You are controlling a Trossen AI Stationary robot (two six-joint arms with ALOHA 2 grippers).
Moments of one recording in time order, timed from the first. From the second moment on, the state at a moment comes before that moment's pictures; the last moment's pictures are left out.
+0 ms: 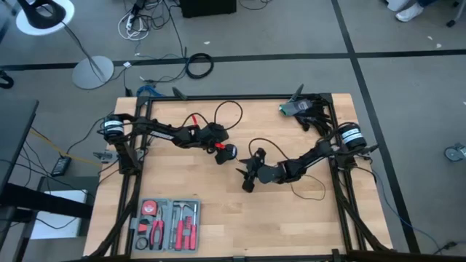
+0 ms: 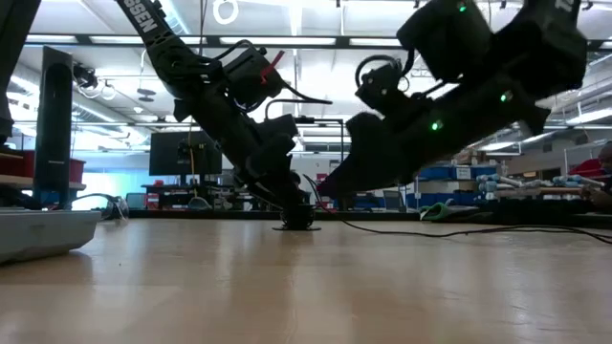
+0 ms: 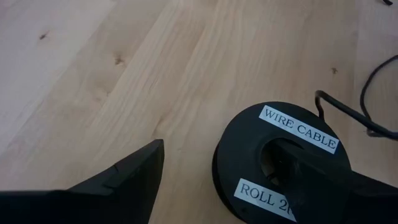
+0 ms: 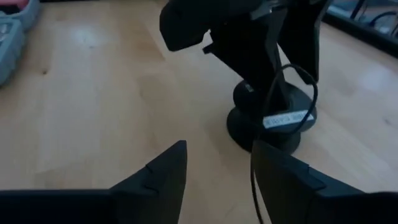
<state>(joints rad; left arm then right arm) 0.22 1.76 0.85 0.14 -0.08 -0.14 0.25 1.89 0.72 0.66 0.62 0.26</state>
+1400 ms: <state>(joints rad) 0.24 1.76 0.85 0.14 -0.10 -0.14 0.47 1.58 0.75 -0.31 0.62 0.89</state>
